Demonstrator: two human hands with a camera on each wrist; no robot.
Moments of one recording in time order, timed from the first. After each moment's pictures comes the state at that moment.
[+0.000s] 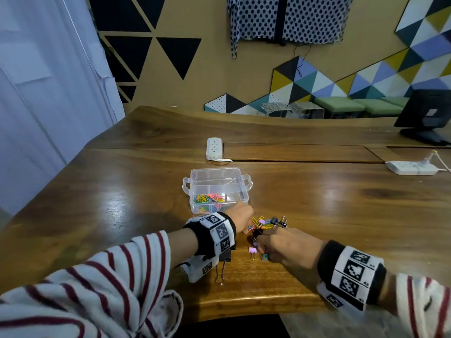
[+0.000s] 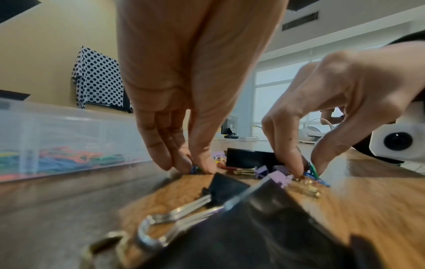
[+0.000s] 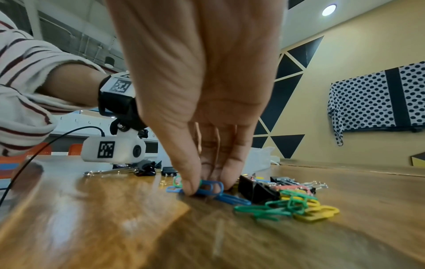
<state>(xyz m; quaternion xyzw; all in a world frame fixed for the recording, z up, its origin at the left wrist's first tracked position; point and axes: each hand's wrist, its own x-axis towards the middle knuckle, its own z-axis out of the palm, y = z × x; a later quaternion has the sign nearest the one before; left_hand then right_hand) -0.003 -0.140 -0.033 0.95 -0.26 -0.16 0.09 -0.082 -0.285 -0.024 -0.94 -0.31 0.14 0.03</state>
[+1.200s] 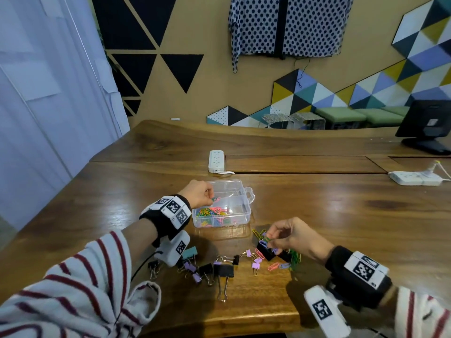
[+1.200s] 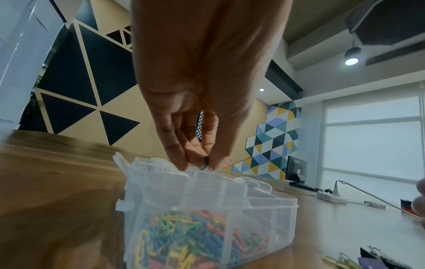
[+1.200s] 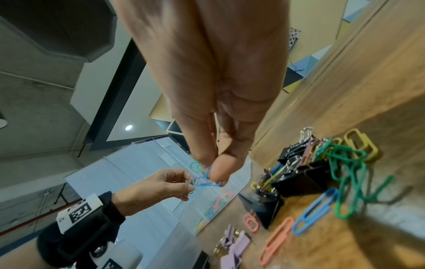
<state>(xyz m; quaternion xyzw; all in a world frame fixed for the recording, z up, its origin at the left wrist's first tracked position) 0.053 -0.051 0.013 0.97 -0.13 -0.07 0.19 -0.053 -0.302 -0.026 -0.88 -0.10 0.11 0.45</state>
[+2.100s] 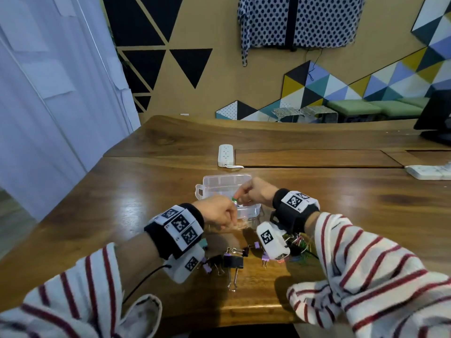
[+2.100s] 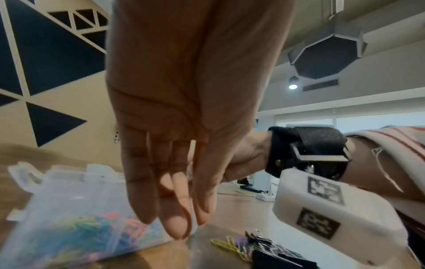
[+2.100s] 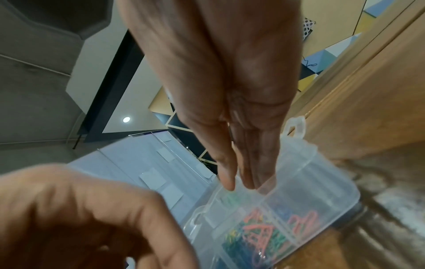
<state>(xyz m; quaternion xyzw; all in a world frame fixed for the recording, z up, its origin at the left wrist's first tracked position) -0.007 -0.065 0.020 0.92 -0.22 -0.25 0.19 0.042 -0.215 0.003 -0.87 -0.05 0.18 0.46</state>
